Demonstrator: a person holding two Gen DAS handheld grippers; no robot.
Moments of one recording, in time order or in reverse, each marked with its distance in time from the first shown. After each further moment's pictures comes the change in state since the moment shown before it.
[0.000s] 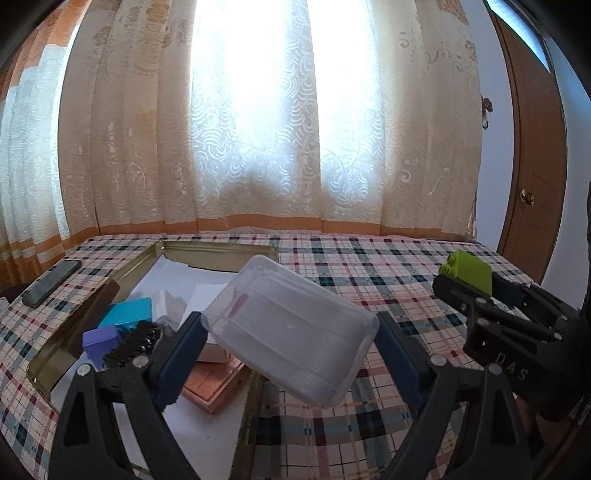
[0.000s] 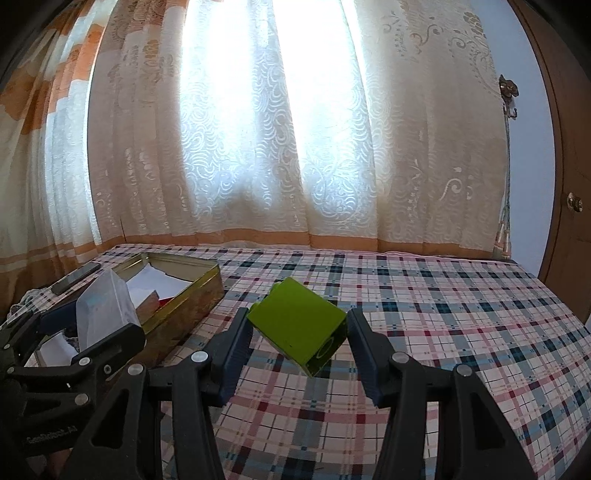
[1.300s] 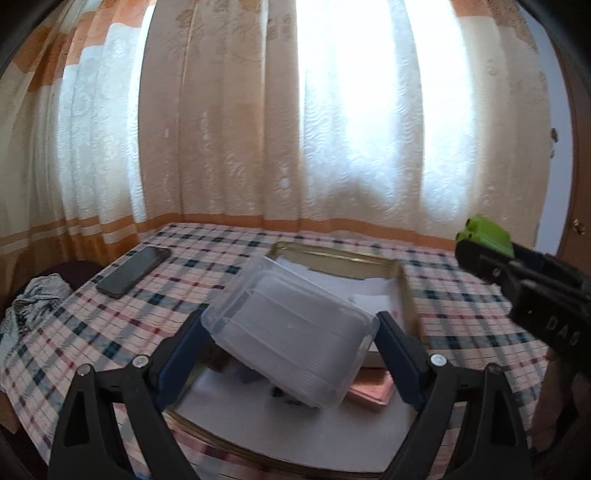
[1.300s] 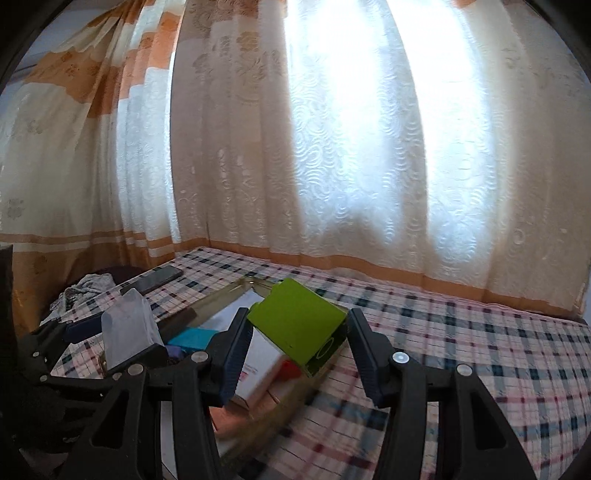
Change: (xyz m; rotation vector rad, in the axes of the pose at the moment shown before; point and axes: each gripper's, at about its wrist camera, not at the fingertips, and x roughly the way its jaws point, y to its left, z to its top) left arm -0.025 0.114 0.017 -0.099 0.038 0.229; right arm 0.025 0.108 0.057 -0.130 -0.001 0.294
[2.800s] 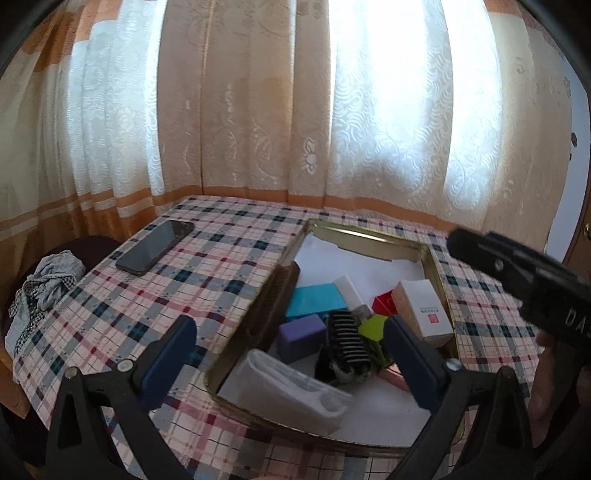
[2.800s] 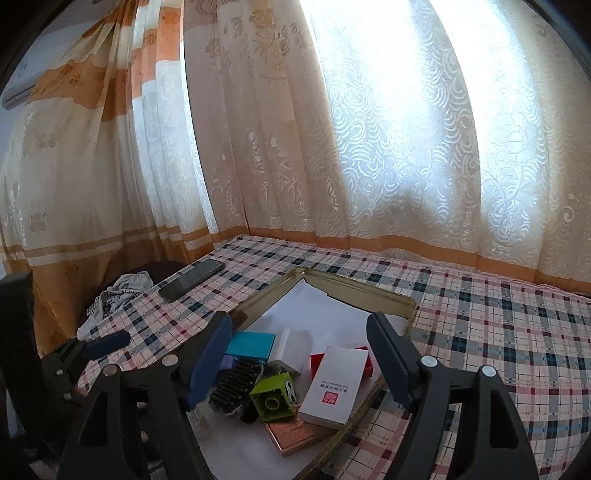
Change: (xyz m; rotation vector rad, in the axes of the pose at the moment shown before) left arm -0.005 0.032 0.003 -0.043 0.097 0.027; right arm 0.024 0.025 0.012 0.072 0.084 0.151
